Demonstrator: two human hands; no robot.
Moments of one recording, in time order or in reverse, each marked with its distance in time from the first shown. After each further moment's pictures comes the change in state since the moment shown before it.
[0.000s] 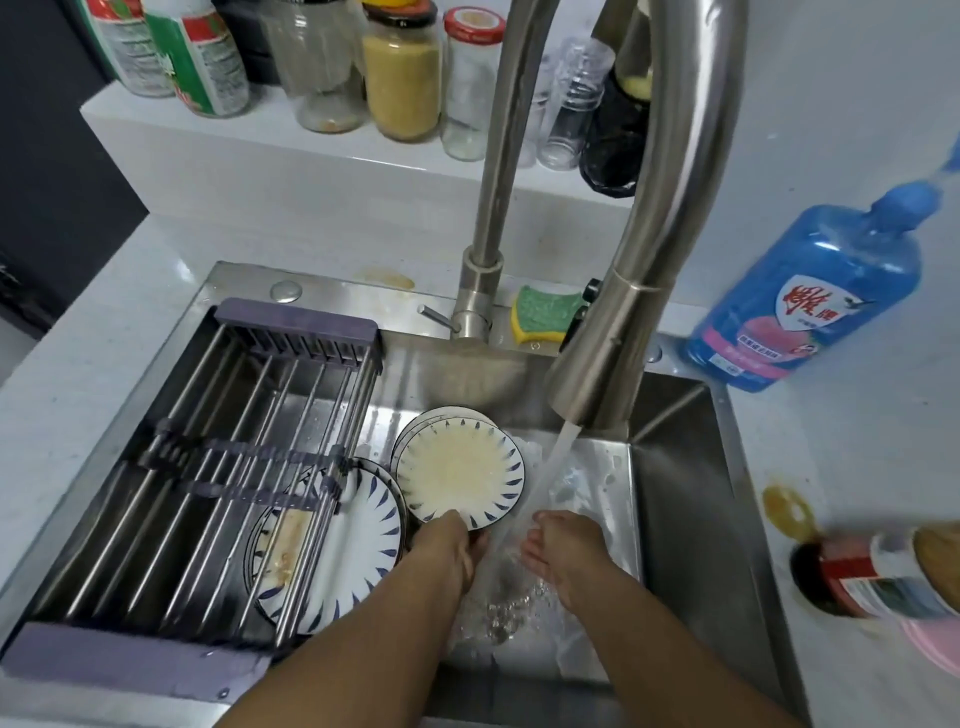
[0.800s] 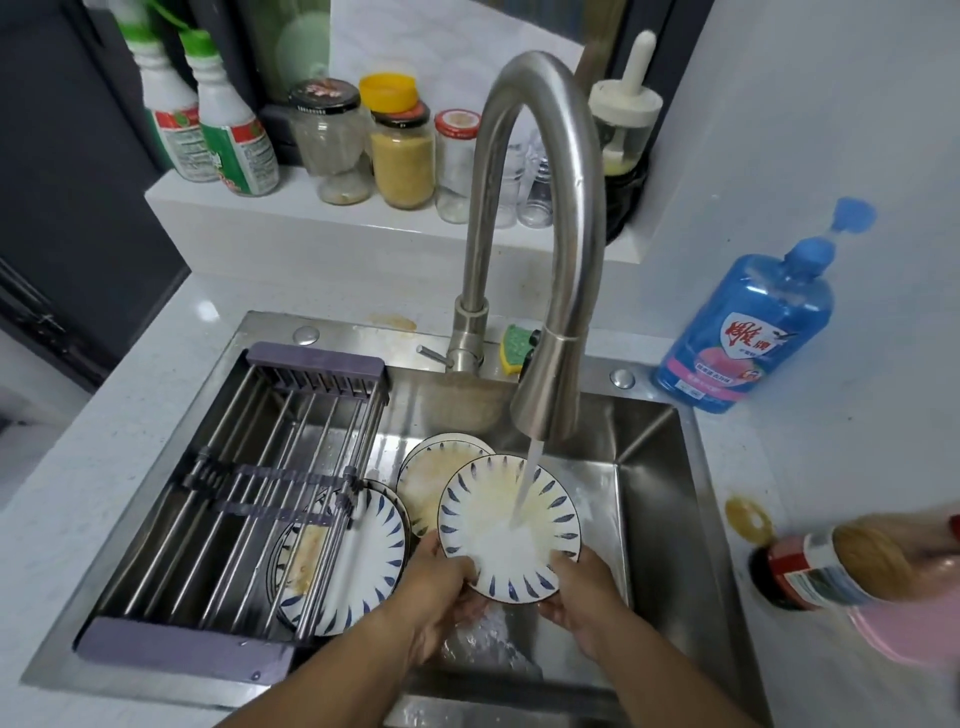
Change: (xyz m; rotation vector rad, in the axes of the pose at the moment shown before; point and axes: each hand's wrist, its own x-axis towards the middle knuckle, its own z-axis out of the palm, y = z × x) left_hand -0.107 -0.002 -0.047 0.421 -0.297 0.260; right_hand -0.046 0.014 -0.038 -0.107 -0.028 -0.091
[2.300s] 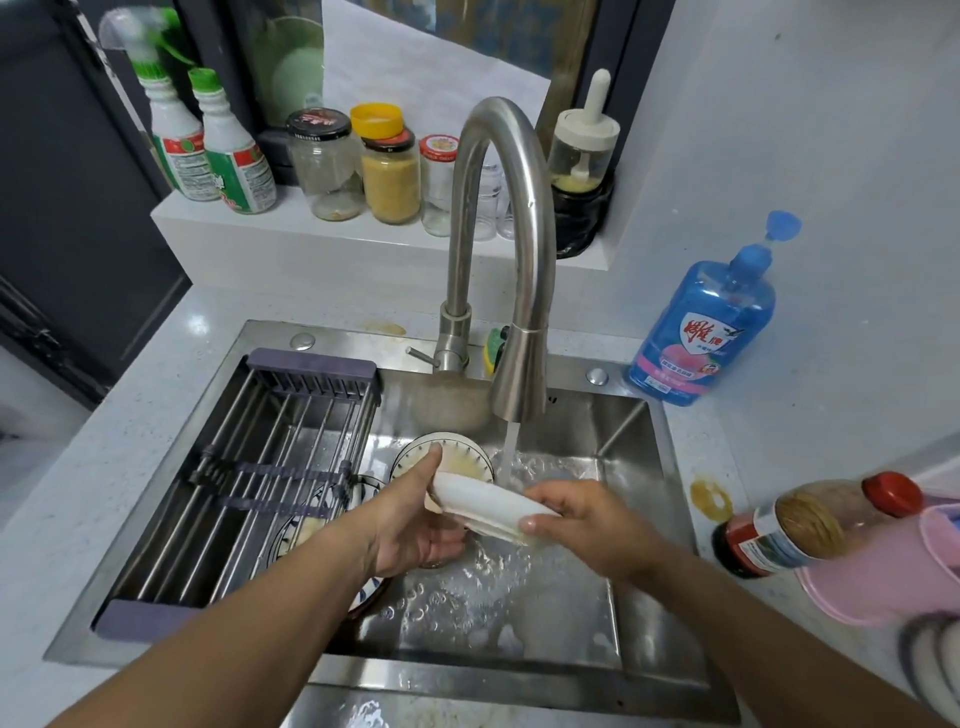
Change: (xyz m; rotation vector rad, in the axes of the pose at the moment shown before) left_hand -0.021 0.079 -0.003 0.159 -0.180 -0.134; right_hand -0.061 -0.078 -0.059 -0.680 -0.441 -0.820
